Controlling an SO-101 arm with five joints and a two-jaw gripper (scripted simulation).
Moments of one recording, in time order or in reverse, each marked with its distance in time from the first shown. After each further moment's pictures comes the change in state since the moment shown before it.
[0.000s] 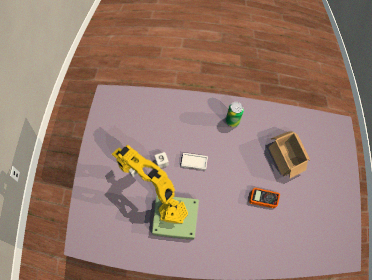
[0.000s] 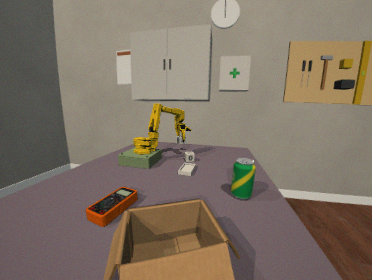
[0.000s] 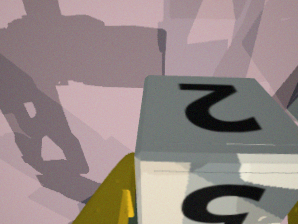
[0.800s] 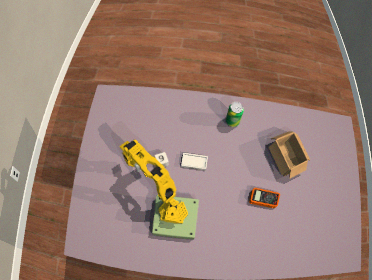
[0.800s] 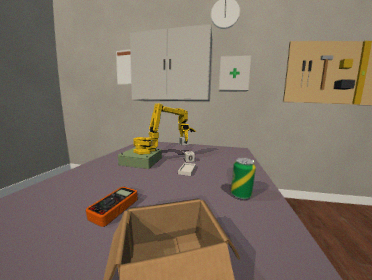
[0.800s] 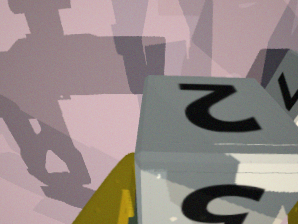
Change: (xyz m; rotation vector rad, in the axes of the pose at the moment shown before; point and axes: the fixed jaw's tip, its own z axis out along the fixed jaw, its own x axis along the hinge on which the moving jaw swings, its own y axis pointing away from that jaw) arm -0.002 -0.033 0.000 0.001 0.000 0.151
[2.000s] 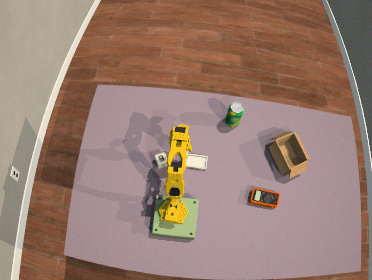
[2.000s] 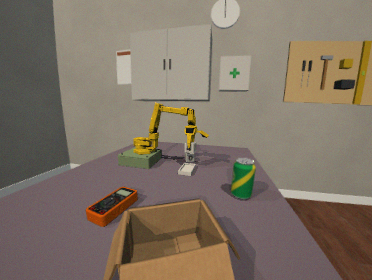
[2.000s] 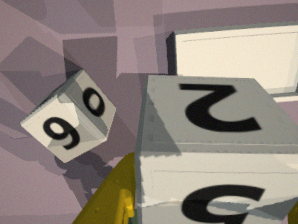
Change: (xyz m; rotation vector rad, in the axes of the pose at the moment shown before) arm 0.042 -0.176 -0.008 0.017 -0.040 0.837
